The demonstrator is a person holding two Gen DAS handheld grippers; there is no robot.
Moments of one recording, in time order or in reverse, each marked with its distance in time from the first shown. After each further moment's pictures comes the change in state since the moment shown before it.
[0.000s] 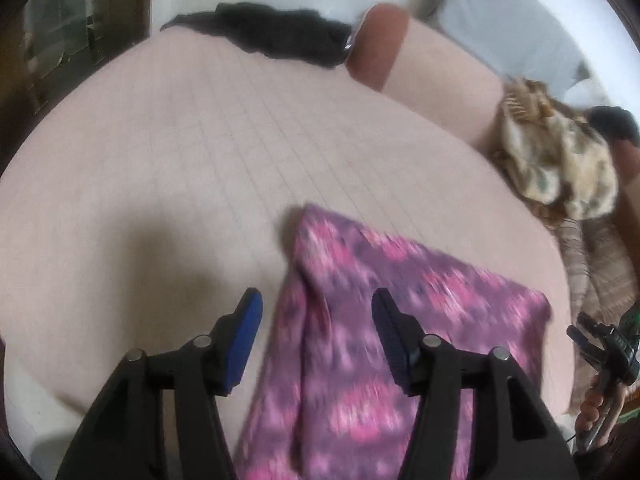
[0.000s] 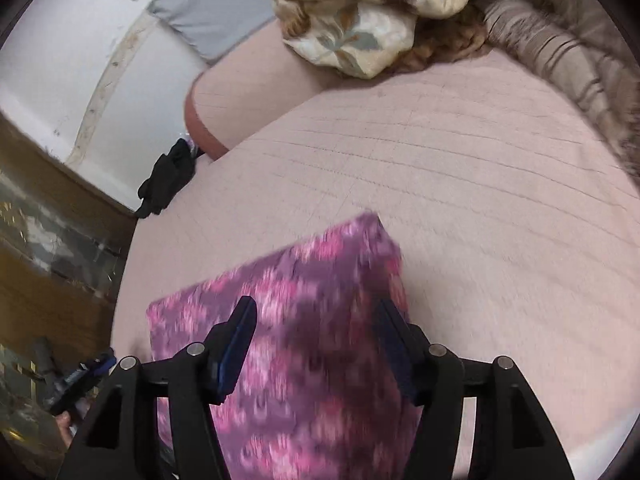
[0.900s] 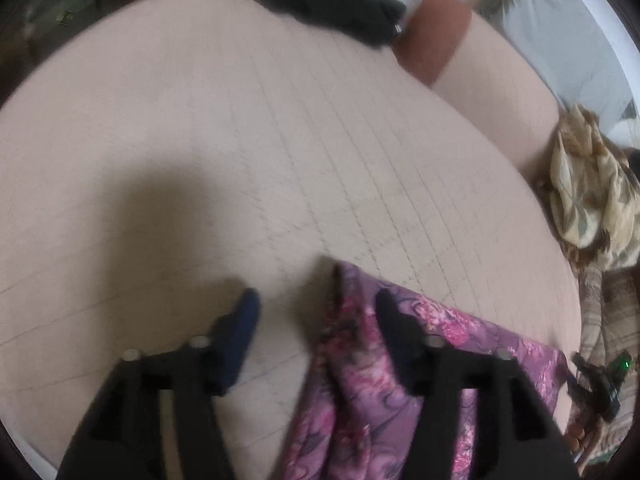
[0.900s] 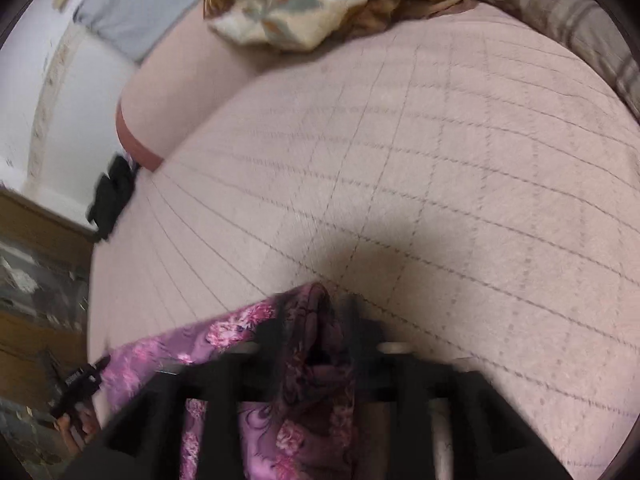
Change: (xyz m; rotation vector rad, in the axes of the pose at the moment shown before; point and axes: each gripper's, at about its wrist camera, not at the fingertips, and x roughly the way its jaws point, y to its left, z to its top) left arm 0.069 0.039 0.021 -0.132 0.046 0.011; right arm 0.085 -0.052 0.046 0.113 0.035 -0.076
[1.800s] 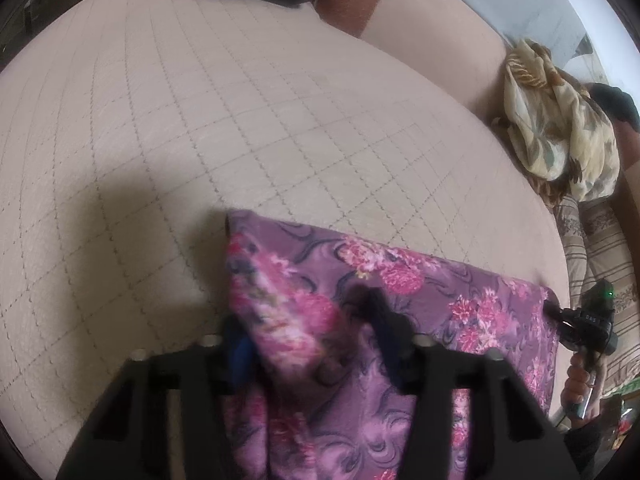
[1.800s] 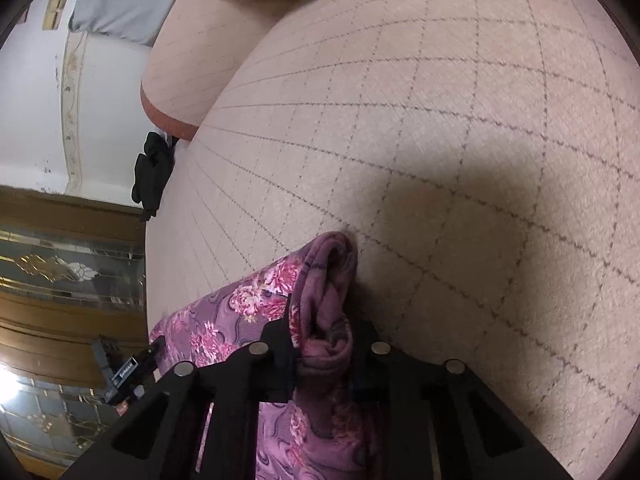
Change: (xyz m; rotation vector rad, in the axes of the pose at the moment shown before) left arm 0.022 -0.043 -0.047 0.178 0.099 -0.124; right arm 0.041 -0.019 -0.007 0.047 0.206 0.226
